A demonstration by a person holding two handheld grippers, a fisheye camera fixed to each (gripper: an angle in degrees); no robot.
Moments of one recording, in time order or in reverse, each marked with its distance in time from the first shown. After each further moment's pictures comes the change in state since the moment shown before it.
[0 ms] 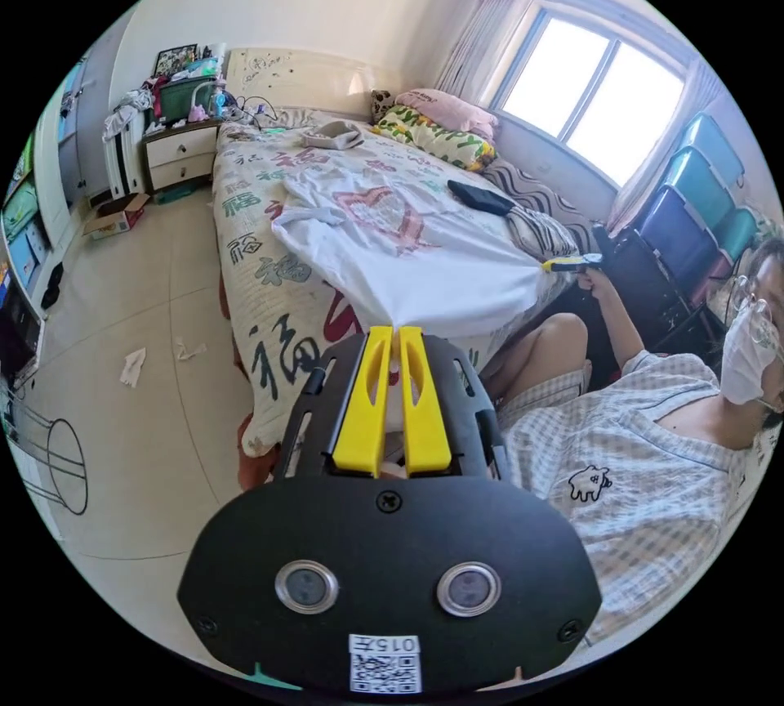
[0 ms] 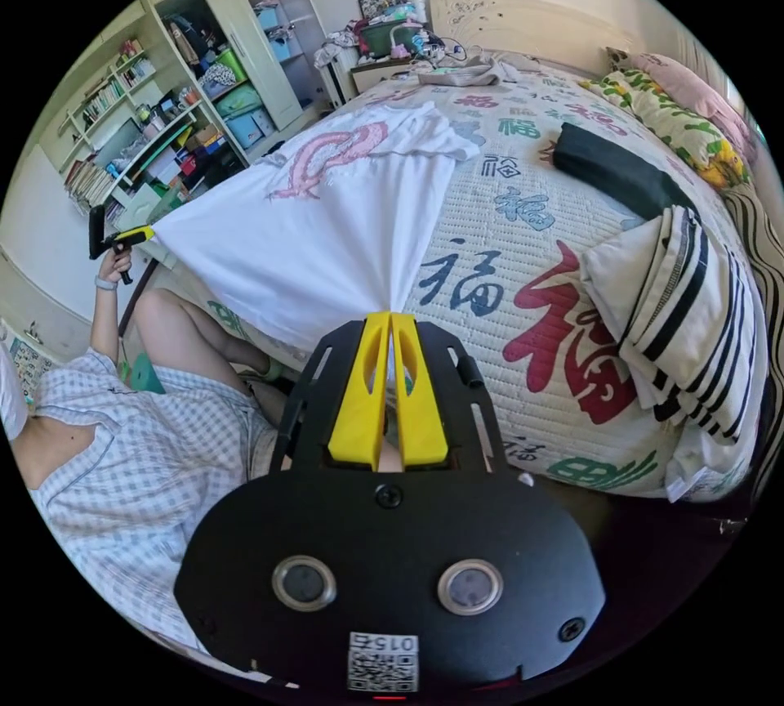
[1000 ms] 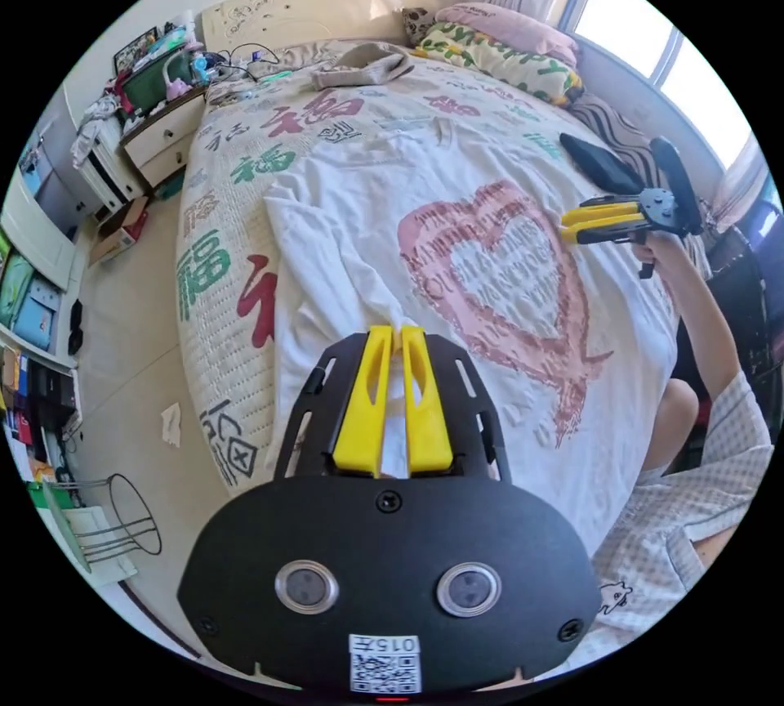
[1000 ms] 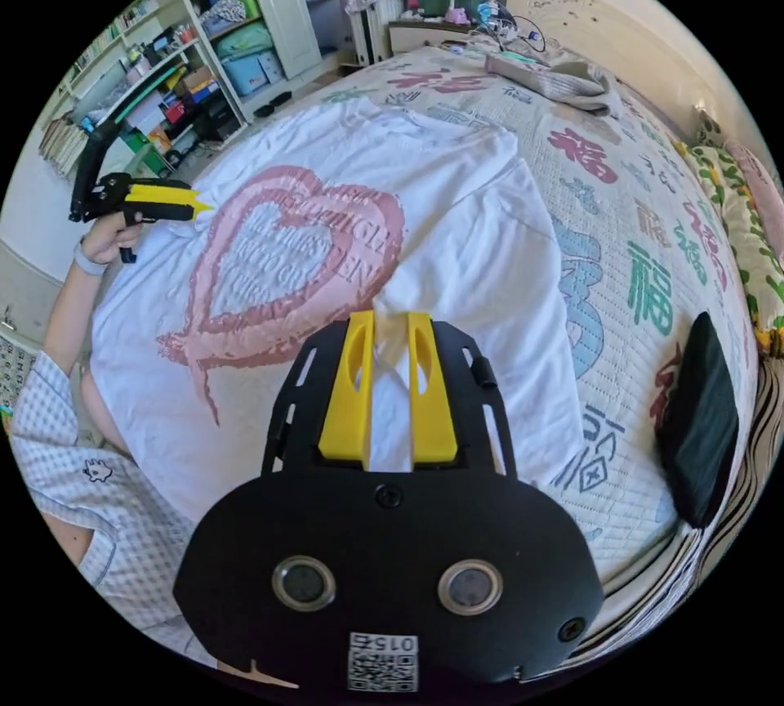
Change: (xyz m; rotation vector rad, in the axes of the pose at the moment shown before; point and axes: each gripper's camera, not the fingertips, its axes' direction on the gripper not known) left arm -0.079 -0.272 0.208 -0.238 -0.156 0.006; right arm 0.021 -0.316 0.155 -0.060 -0.012 -0.110
